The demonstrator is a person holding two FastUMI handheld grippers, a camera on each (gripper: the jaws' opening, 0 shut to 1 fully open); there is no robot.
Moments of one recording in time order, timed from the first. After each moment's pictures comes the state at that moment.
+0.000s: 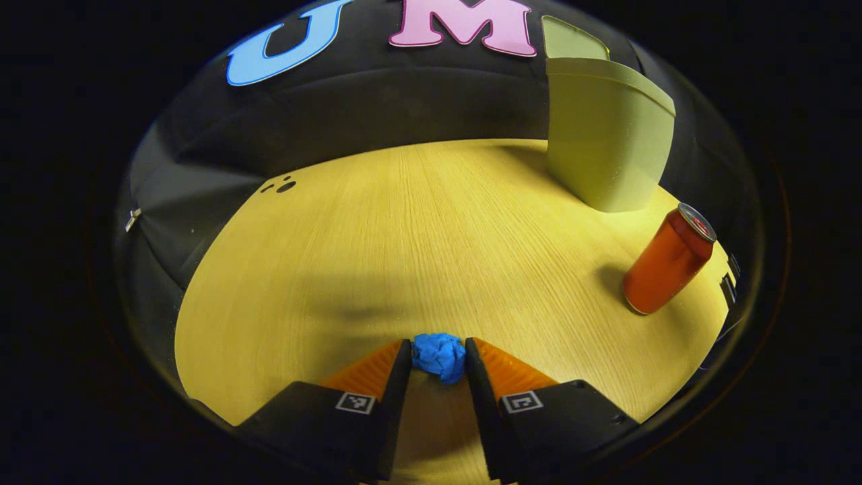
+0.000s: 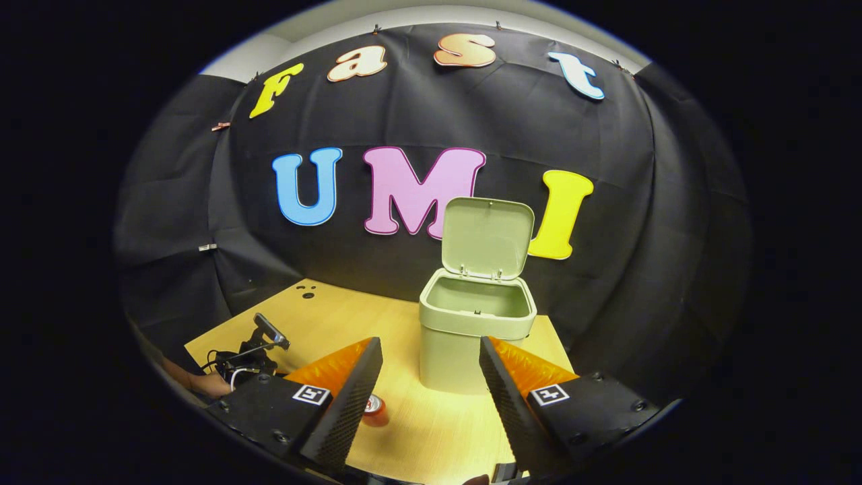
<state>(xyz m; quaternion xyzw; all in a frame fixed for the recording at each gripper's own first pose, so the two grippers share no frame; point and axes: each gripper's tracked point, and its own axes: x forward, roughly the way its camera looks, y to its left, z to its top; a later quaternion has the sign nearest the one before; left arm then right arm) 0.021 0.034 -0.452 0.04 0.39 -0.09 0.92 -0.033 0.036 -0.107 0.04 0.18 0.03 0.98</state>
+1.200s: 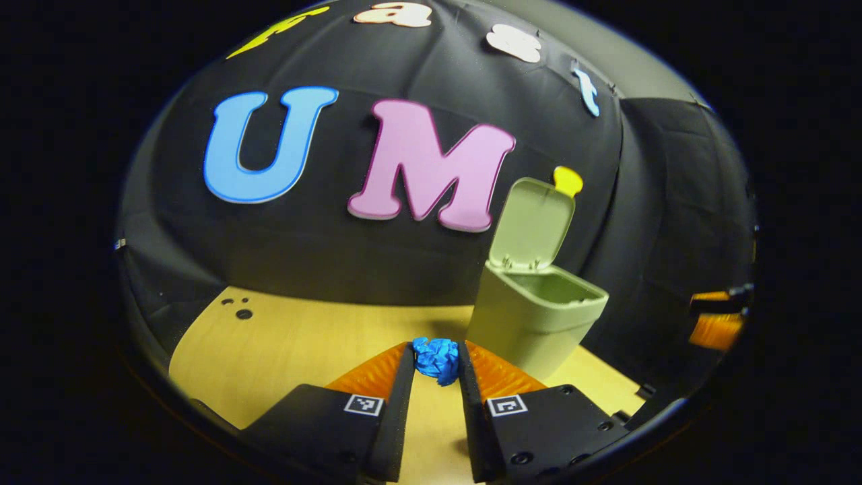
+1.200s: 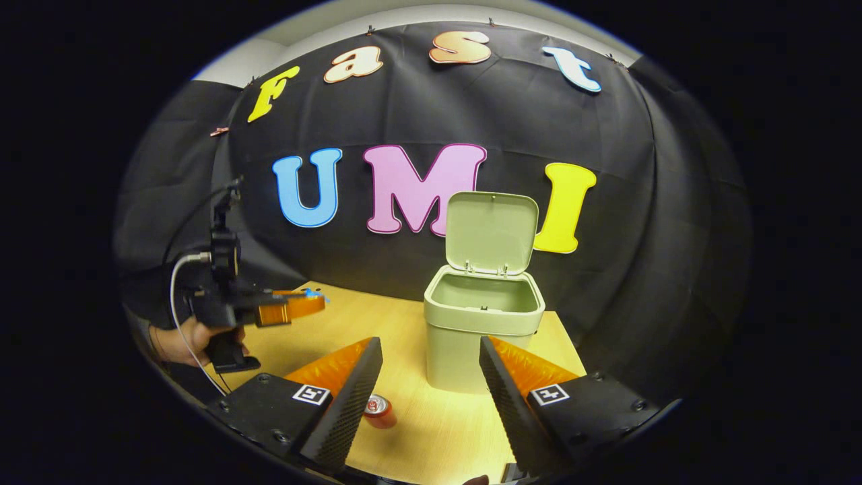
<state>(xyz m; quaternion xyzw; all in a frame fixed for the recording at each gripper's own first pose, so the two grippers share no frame) 0.112 -0.067 -0.136 -0.10 0.11 -0.19 0.97 -0.025 0.036 -0.116 0.06 0.17 0.03 0.98</state>
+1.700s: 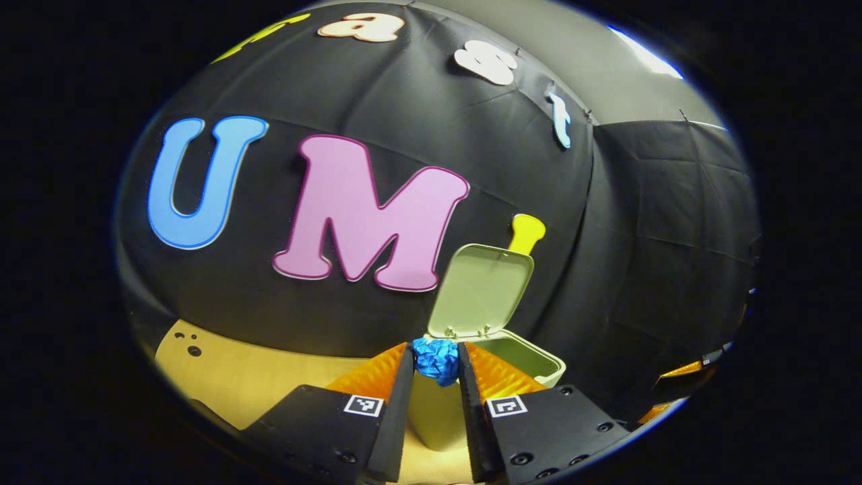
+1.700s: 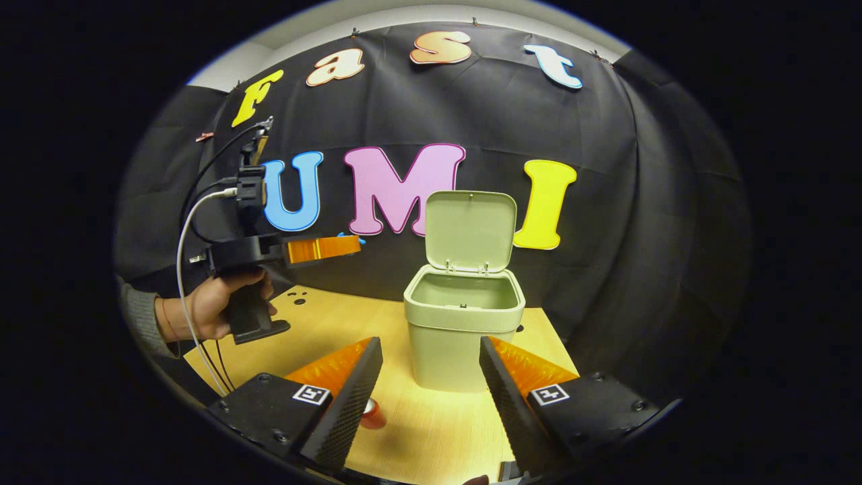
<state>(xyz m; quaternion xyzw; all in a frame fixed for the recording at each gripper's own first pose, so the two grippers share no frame) 0.168 -0.157 -0.063 -0.10 0.05 -0.26 0.96 -0.030 0.013 -0.121 0.07 0.17 0.00 0.98</state>
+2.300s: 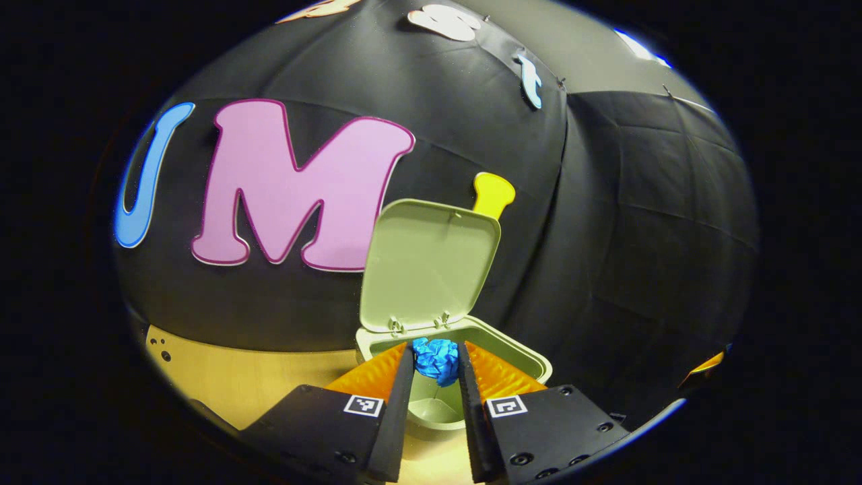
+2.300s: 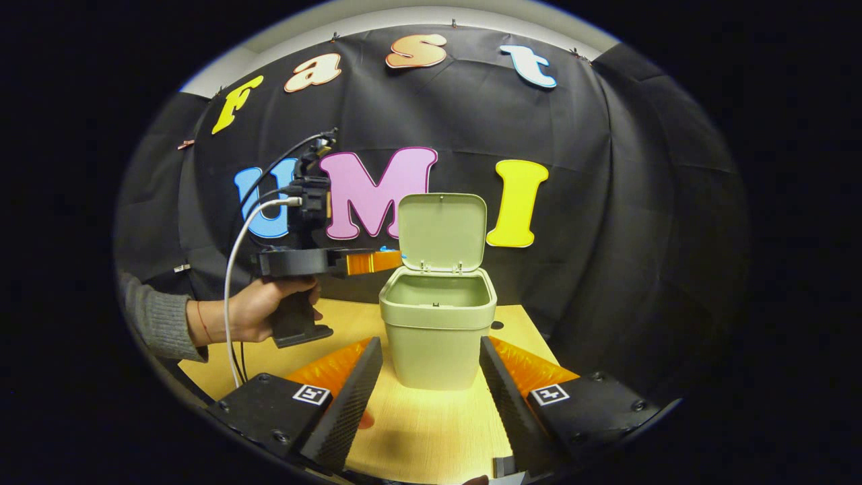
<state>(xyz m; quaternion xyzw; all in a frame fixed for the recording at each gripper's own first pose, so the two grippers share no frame) 0.210 -0.261 -0.103 -0.06 0.09 -0.32 0.94 -0.043 -0.016 -0.121 0.08 0.17 -0.05 0.98</state>
